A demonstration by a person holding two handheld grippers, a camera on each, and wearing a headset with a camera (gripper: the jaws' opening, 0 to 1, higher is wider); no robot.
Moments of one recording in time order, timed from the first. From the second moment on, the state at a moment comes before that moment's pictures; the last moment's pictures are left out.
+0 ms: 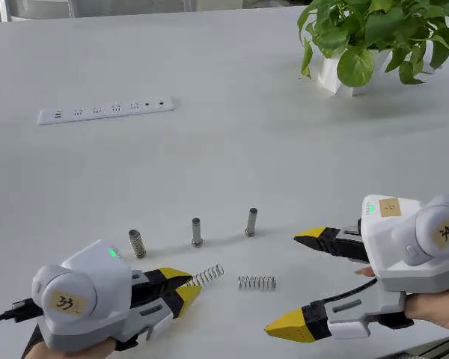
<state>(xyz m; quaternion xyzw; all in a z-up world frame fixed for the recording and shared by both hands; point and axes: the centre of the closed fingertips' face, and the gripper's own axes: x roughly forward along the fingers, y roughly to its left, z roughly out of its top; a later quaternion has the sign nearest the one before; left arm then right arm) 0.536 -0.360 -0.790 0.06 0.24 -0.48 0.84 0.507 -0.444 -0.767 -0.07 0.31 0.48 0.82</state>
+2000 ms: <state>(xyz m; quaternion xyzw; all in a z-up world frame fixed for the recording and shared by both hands) 0.482 -0.382 -0.717 0.02 0.19 -0.63 0.75 0.472 -0.405 -0.720 0.03 0.32 0.62 0.72</state>
